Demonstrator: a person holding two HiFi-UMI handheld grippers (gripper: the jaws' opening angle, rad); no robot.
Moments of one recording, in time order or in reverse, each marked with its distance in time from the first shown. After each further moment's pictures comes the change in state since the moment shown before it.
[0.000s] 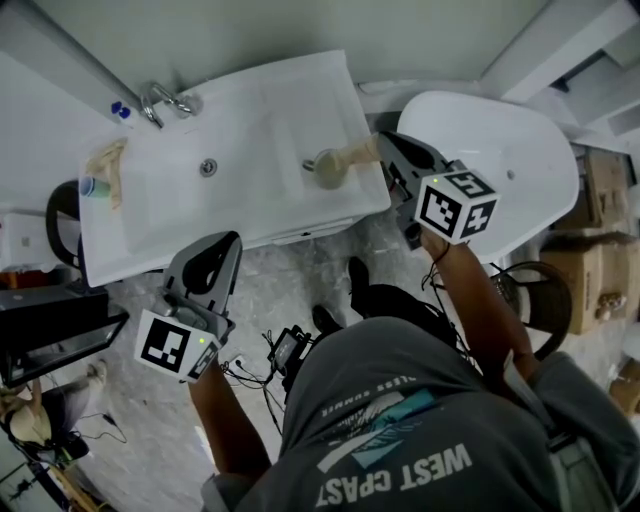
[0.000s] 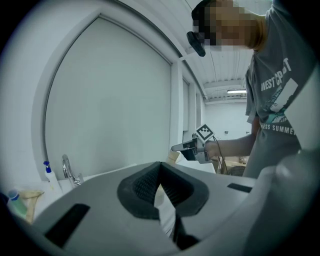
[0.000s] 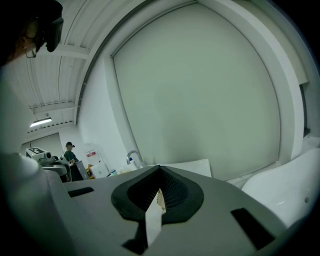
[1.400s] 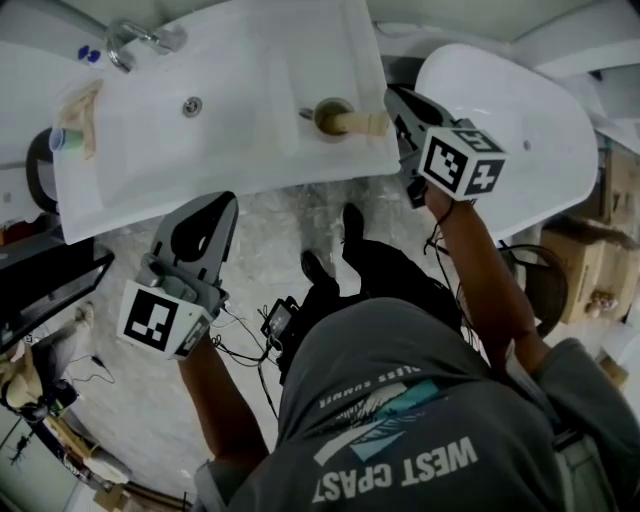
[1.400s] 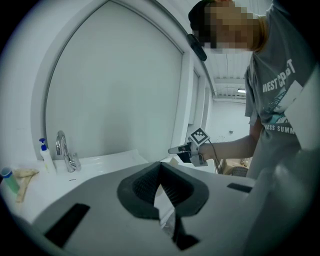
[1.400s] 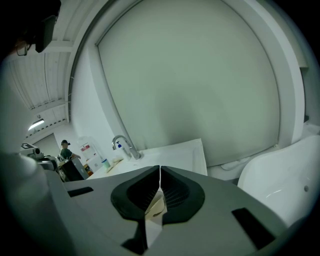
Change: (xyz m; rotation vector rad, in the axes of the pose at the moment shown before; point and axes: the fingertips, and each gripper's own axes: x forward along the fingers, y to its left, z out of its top) left arm 0.045 0.025 -0.059 -0.136 0.138 0.023; right arm 0.073 -0.064 -0.074 0.075 0.158 -0.029
